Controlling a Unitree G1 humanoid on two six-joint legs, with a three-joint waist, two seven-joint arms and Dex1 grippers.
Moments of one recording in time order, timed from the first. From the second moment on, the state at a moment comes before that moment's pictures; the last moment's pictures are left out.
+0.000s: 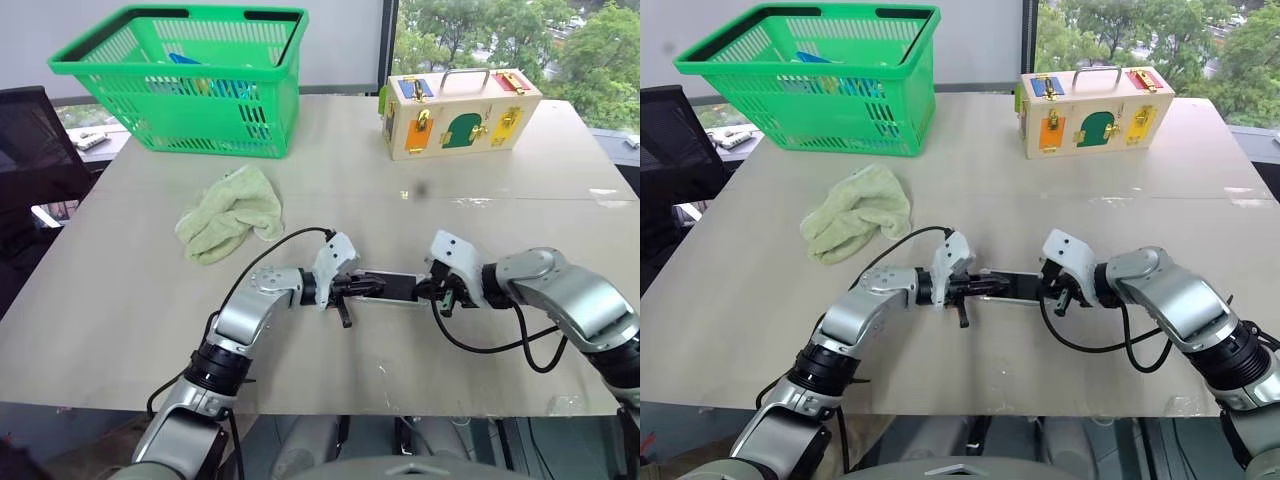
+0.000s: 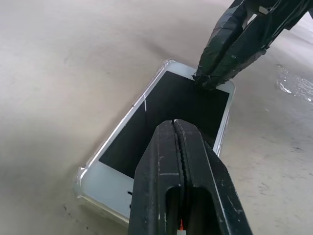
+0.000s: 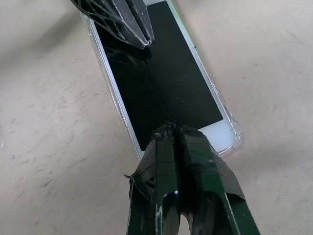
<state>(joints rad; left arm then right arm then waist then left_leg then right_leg) -0.39 0.38 -0.29 -0.01 -0.27 0.52 -0.94 -0.50 -0.75 0.42 -0.35 0.33 1.04 0.82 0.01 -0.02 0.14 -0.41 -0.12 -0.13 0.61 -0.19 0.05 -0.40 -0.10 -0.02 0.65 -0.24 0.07</state>
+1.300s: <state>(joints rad) -0.35 0.40 -0.29 -0.01 -0.27 0.52 -0.94 -0.48 -0.63 0.44 -0.24 0.09 0.91 0.95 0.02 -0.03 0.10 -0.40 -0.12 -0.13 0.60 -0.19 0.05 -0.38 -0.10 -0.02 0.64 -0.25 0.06</state>
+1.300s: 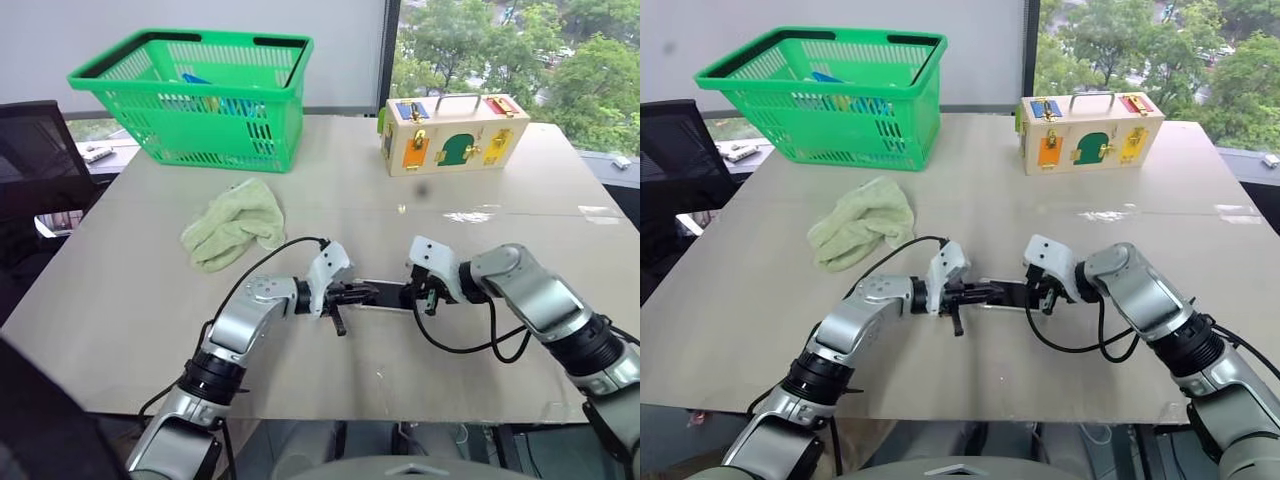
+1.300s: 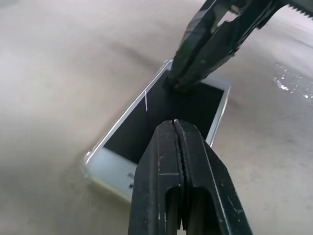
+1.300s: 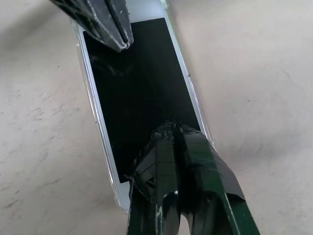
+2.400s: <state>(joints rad) -0.35 0.43 -0.29 -0.02 -0.30 0.45 -1.07 -0.36 -0.86 0.32 -0.41 0.29 0.94 0.98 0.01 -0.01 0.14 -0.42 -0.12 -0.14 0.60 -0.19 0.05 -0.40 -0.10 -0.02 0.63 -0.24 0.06</state>
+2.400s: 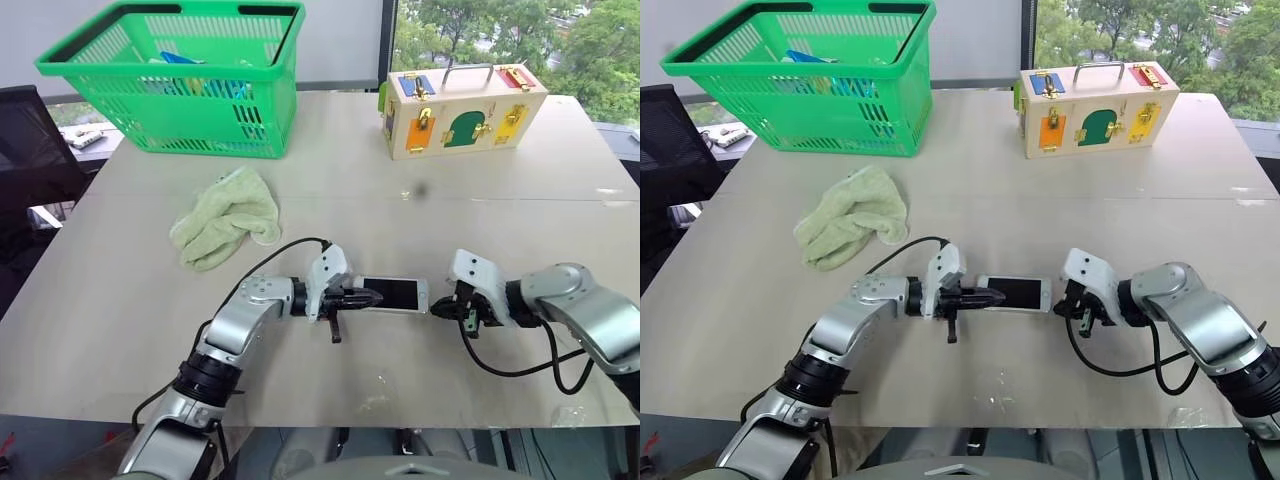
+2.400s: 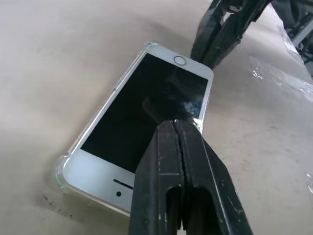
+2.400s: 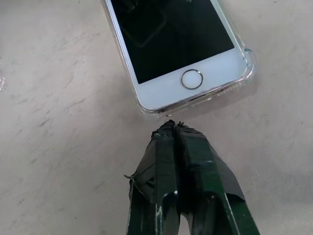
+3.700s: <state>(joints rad) -0.34 0.44 -0.30 -0.02 -0.30 0.41 -1.07 -0.41 -0.82 0.31 -0.35 0.47 0.97 0.96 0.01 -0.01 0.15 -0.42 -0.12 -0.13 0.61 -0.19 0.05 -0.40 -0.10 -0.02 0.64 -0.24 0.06</state>
